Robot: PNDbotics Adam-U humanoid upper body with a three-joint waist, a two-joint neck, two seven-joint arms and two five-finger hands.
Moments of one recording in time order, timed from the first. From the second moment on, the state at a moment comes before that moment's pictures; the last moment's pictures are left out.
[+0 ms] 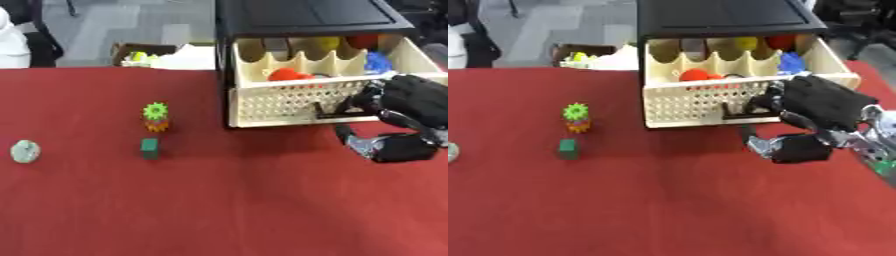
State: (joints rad) left arm -0.38 0.30 0.08 -1.99 0.10 -0.21 0.35; right arm -0.28 -1.04 0.11 -1.95 0.70 -0.18 0.21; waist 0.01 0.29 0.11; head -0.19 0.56
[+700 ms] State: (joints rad) left arm -0.38 0.30 0.08 -1.99 0.10 -0.21 0.35; right arm -0.23 -1.04 0.10 -1.98 0.71 -0.19 0.19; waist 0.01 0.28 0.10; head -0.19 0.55
